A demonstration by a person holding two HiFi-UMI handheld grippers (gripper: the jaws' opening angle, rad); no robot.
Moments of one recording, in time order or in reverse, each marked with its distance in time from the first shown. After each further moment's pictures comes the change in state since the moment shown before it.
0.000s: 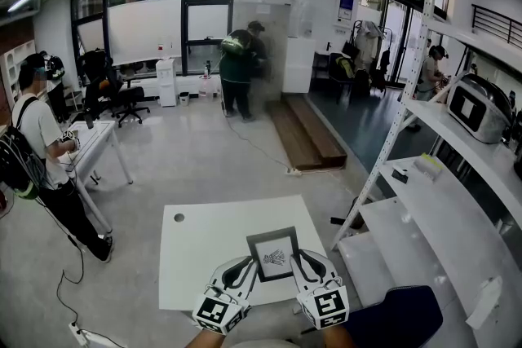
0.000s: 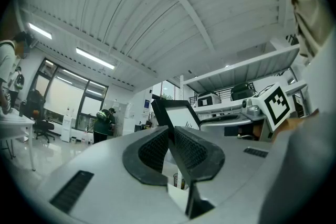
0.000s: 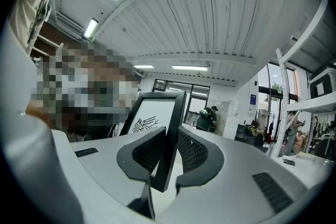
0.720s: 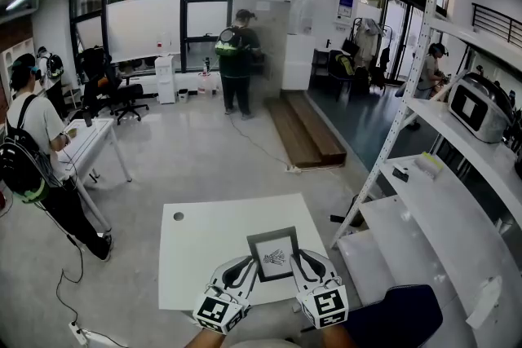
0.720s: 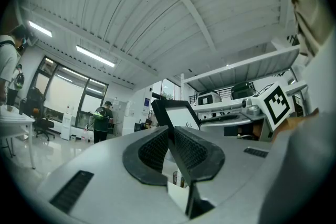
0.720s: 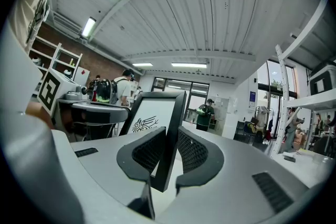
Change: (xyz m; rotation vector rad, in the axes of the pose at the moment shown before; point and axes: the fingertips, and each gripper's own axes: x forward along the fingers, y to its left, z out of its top) left arm 0.006 0.006 -0.013 -0.012 0.022 -0.002; right arm 0.008 -0.003 -0.011 0.014 0.026 -0.004
